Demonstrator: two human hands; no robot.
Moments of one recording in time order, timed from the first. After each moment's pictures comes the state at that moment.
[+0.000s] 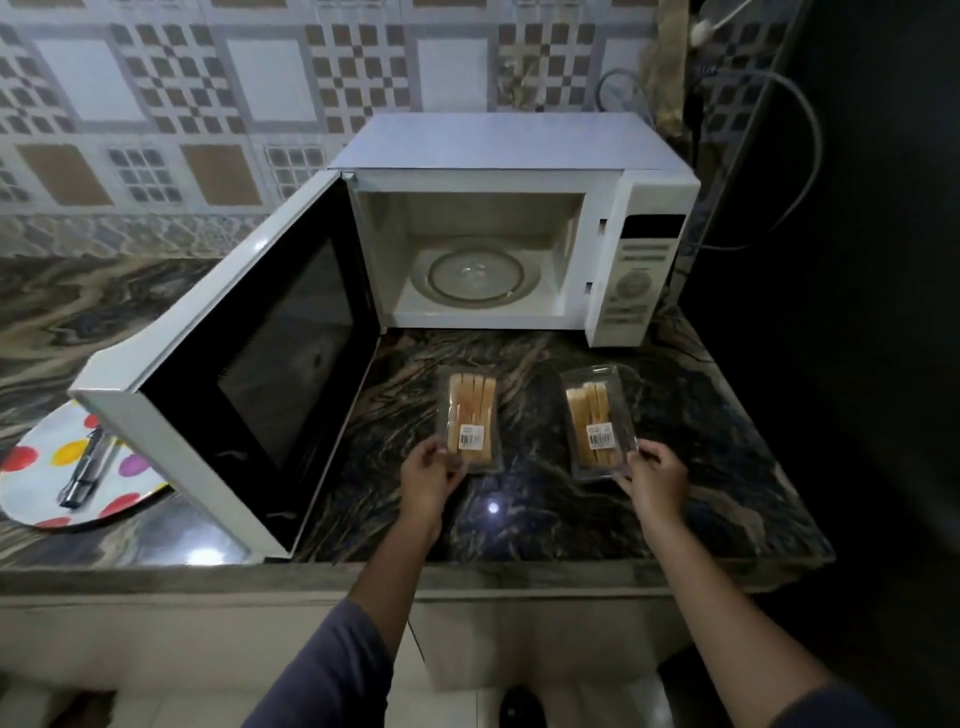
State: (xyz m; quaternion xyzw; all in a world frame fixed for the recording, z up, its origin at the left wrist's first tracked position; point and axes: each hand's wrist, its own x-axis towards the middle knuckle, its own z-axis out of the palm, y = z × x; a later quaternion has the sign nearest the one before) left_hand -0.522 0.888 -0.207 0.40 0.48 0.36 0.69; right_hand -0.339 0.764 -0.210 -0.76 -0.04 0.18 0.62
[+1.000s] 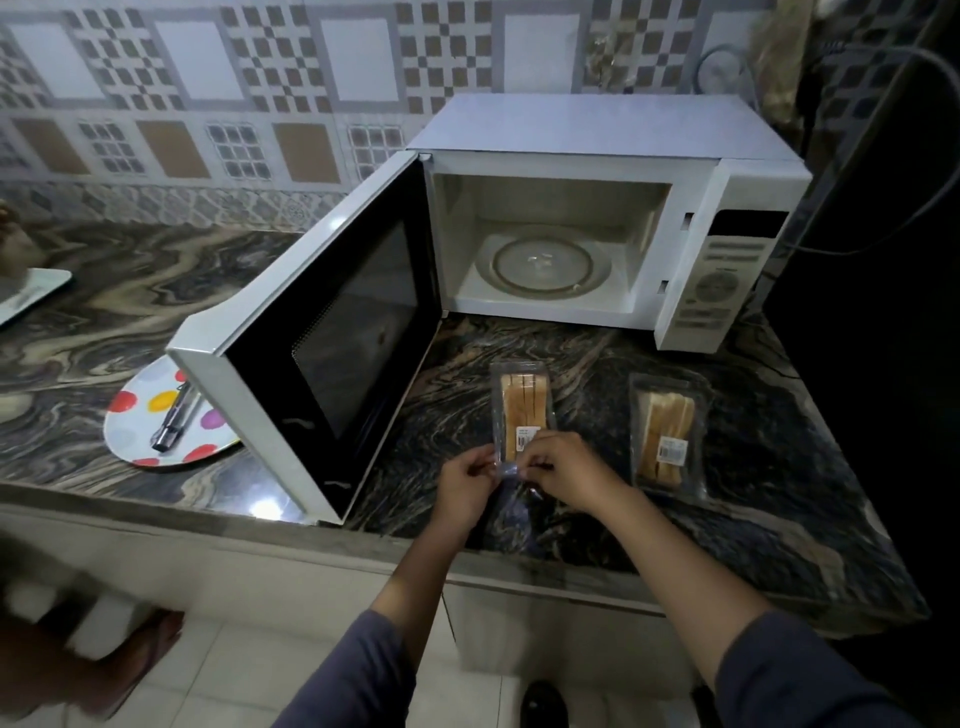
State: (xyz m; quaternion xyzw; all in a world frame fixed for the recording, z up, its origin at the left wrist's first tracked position) left_hand -0.543 0.880 -0.212 0.55 0.50 0.30 0.59; right_hand -0.401 0.840 -0.199 -0.70 -0.63 0.24 0.22
